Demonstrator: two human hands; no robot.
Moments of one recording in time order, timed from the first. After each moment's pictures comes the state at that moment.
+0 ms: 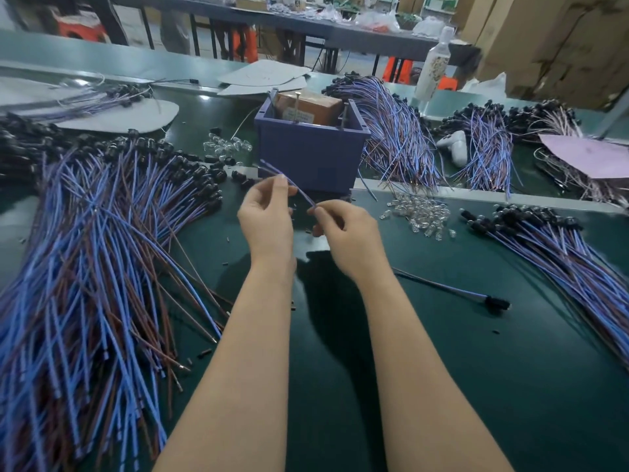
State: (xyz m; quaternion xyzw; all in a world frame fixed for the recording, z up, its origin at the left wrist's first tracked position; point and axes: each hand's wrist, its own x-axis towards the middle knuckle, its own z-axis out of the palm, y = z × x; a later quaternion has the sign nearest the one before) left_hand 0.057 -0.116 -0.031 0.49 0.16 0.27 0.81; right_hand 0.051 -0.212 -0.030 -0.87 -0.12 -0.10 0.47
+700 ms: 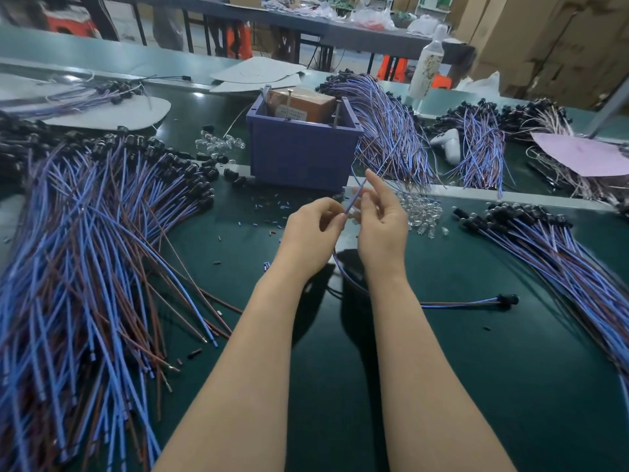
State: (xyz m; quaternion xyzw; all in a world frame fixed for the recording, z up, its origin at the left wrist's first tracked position) left_hand 0.051 -0.136 -0.040 0.83 -0.05 0.12 0.54; right_hand 0.066 -0.233 -0.041 -0.71 -0.01 -0.21 0.67
